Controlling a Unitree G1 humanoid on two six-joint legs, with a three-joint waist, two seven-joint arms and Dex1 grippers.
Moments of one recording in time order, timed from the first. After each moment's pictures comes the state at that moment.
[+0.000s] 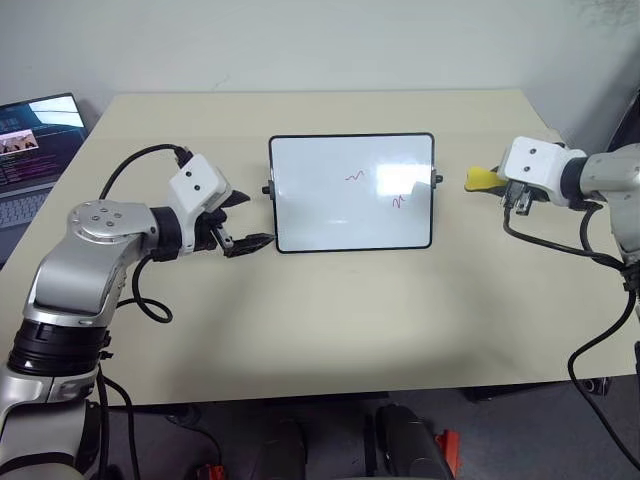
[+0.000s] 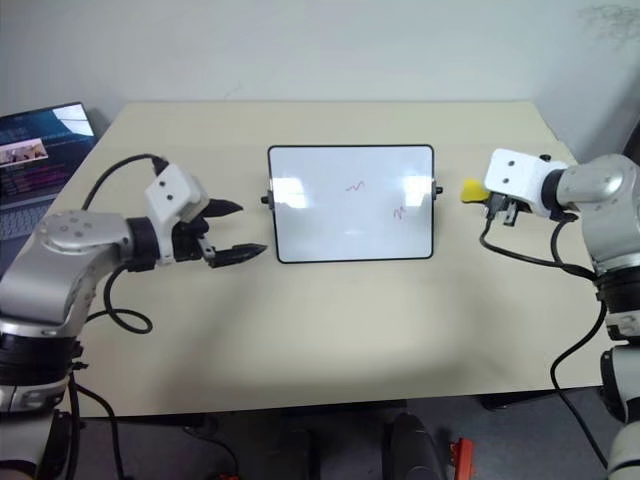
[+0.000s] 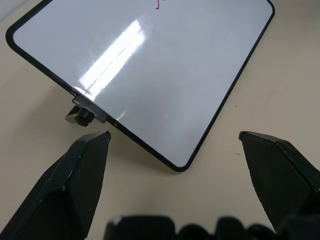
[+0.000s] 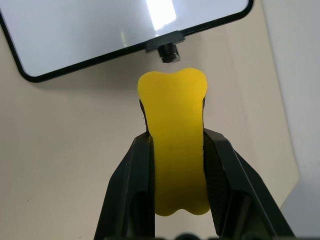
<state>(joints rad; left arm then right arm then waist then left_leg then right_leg) -0.58 0.89 0.00 -0.11 -0.31 0.61 -0.94 -0.93 -0.91 0.20 0.40 -0.21 0.08 1.02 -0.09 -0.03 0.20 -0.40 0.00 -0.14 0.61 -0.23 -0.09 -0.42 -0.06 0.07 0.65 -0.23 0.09</state>
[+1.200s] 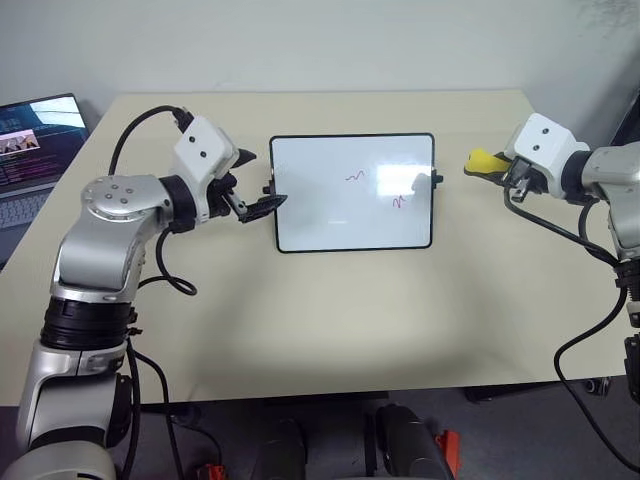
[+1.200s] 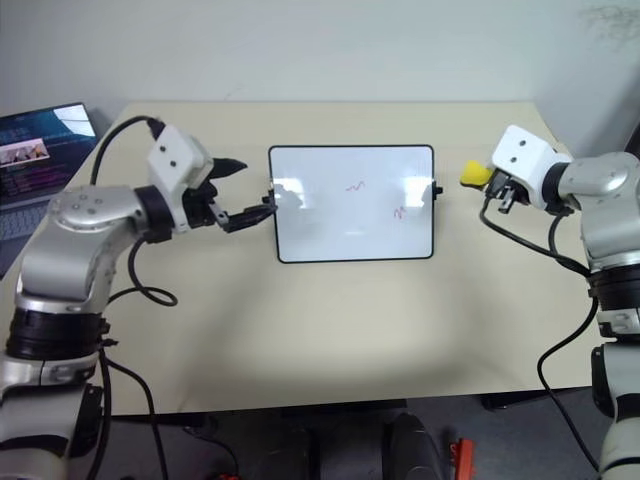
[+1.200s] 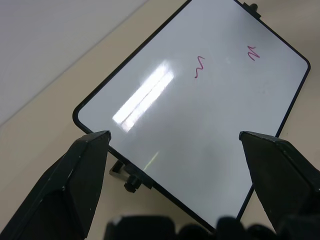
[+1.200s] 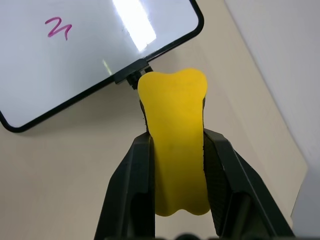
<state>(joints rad) -0.72 0.77 0.00 -0.03 -0.25 0.52 -0.86 -0.93 -0.83 0.10 0.36 -0.09 0.23 0.96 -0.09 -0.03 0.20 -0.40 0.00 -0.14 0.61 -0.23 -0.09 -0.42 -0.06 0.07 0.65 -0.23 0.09</state>
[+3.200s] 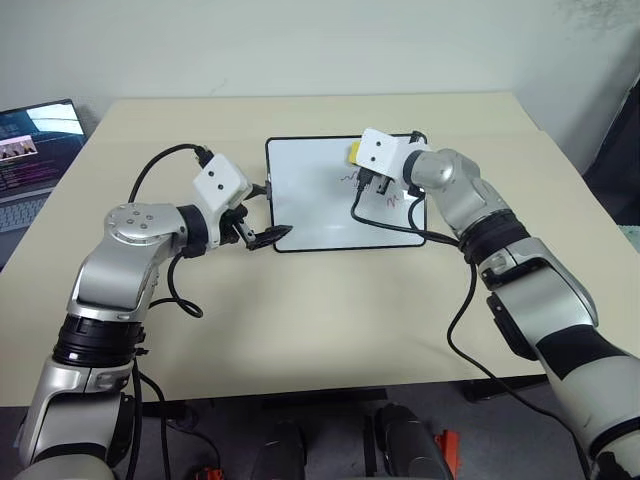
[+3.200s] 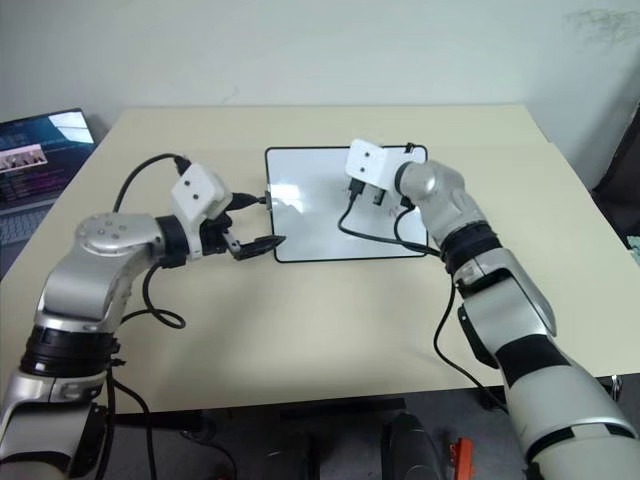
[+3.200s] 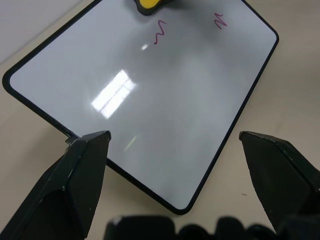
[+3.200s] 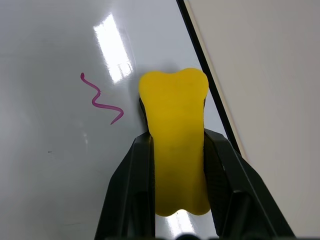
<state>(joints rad) -0.61 0.76 -0.03 -0.06 -0.23 0.54 -0.87 -1.28 -0.29 0.41 0.96 -0.42 -0.02 0.47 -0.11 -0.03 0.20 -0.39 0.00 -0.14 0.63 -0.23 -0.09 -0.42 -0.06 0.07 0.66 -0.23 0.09</state>
